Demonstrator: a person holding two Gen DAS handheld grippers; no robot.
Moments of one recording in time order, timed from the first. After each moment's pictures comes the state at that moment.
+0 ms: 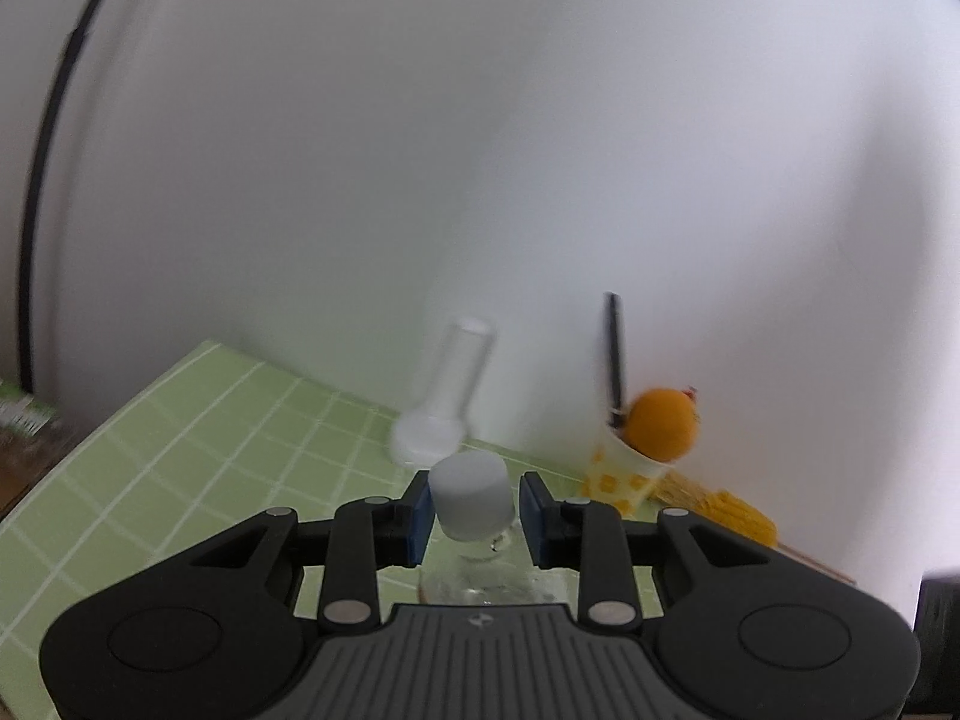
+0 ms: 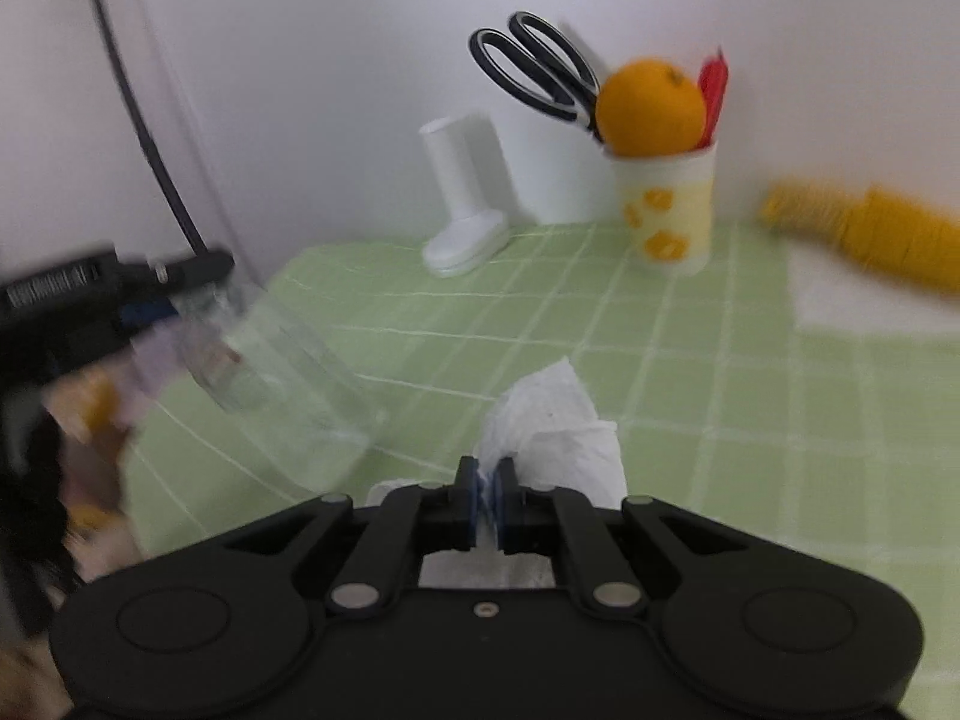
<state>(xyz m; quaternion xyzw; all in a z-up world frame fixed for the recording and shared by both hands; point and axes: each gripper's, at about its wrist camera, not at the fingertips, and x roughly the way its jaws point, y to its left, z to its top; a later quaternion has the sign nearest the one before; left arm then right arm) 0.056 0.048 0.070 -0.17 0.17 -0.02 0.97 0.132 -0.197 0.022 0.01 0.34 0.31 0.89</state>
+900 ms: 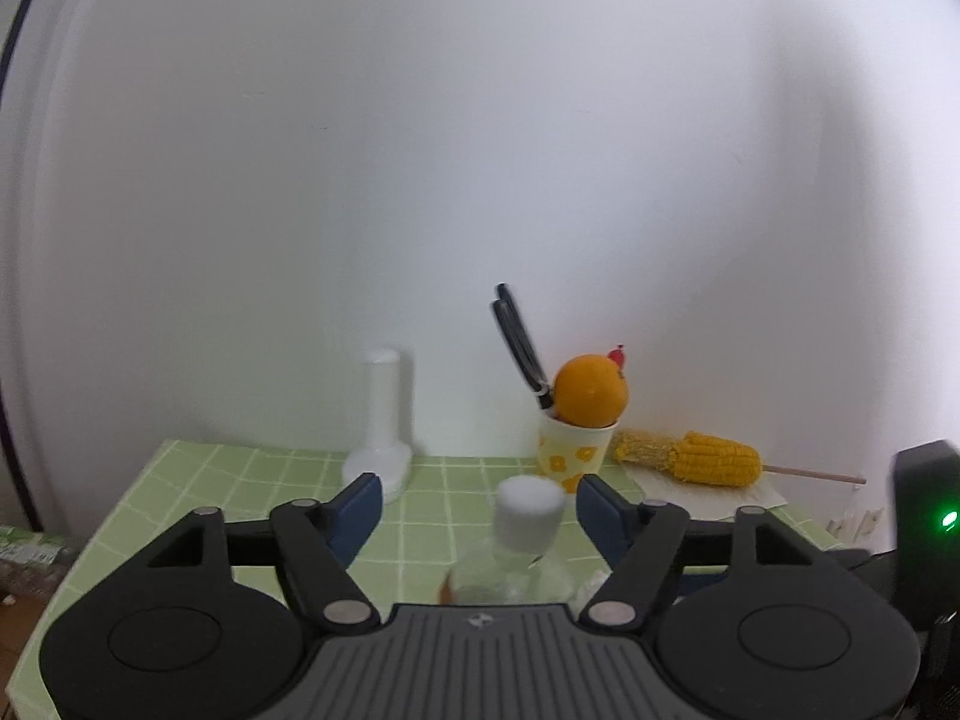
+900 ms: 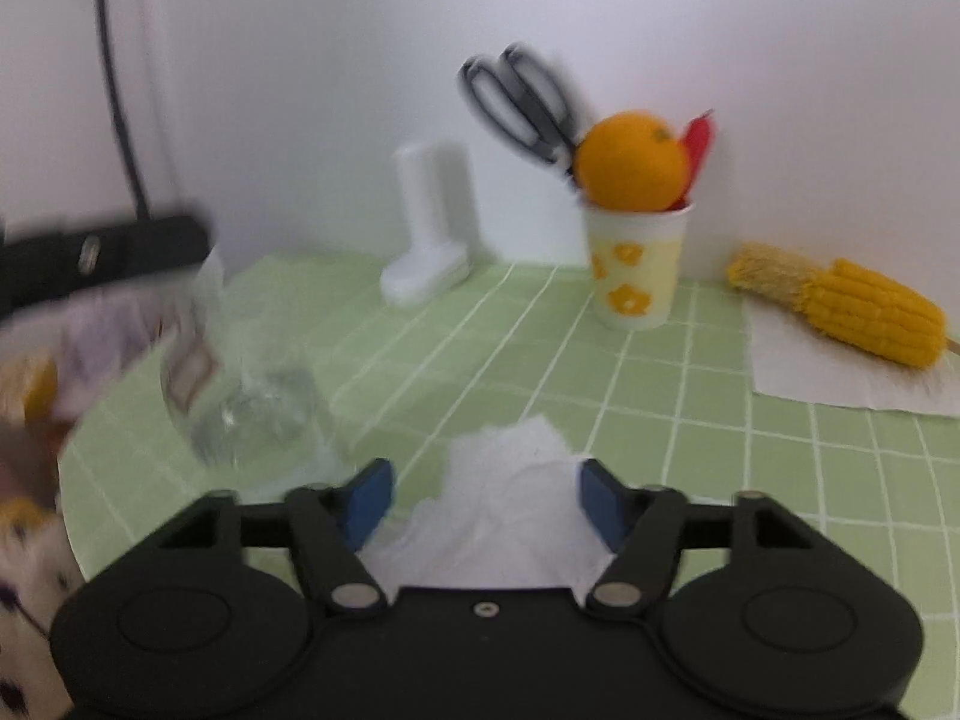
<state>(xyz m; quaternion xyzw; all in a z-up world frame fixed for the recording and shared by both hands) 0.036 0.004 0.090 -0.04 0.15 -0.03 0.99 0.128 -0.190 0.032 0.01 0.29 0.26 0.92</state>
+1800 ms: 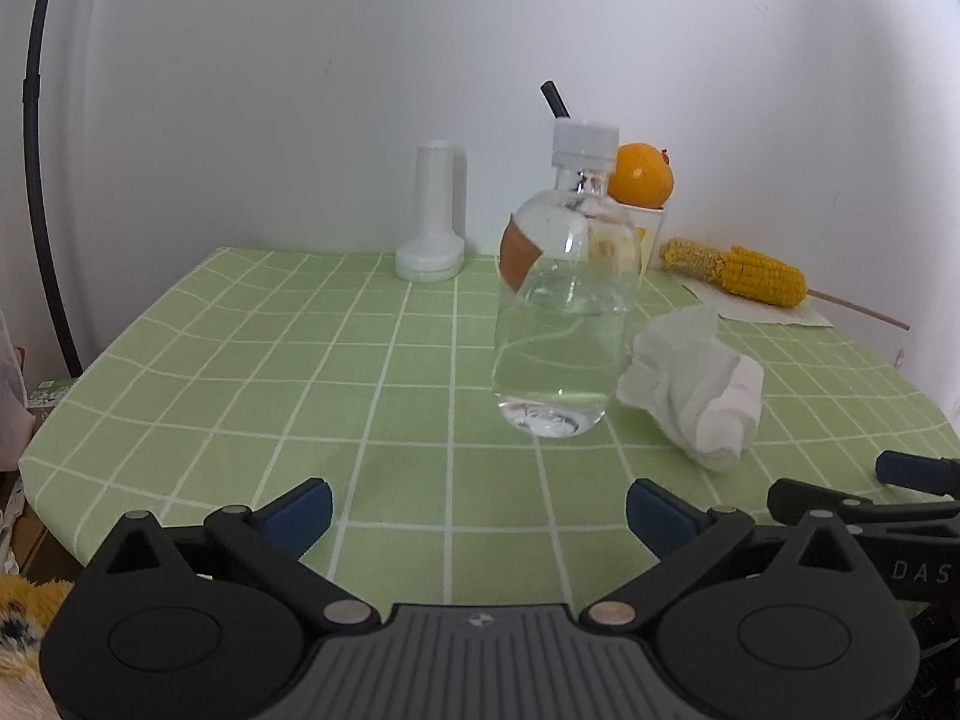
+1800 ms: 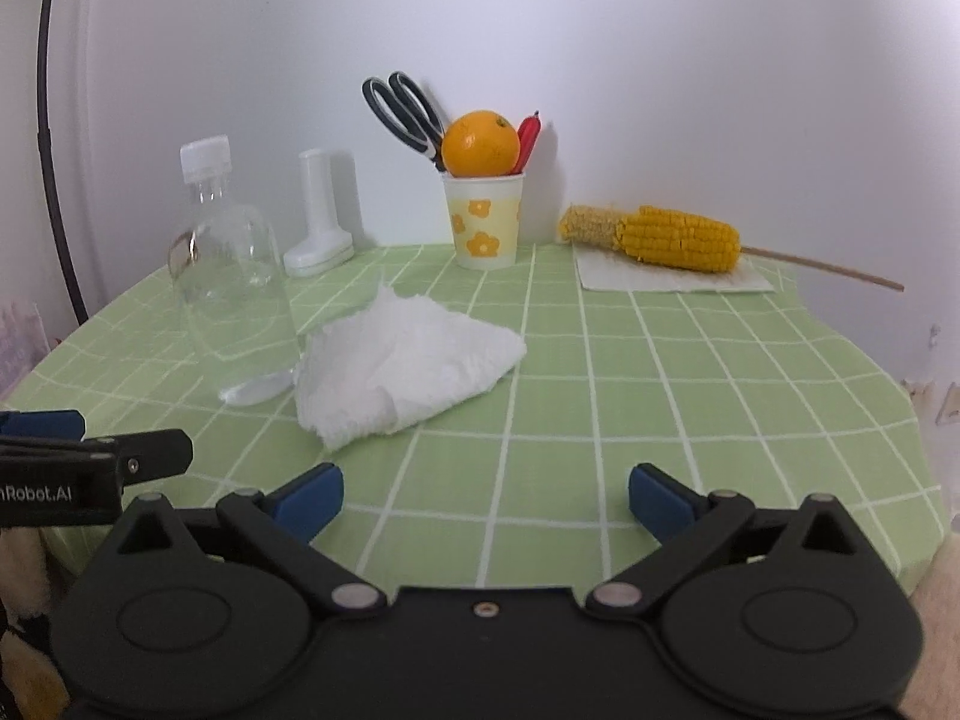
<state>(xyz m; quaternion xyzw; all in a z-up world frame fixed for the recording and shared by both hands) -0.001 0.009 -0.001 -0.03 0.26 0.00 0.97 0.020 -0.209 -0.009 0.00 0.26 0.12 0.96</state>
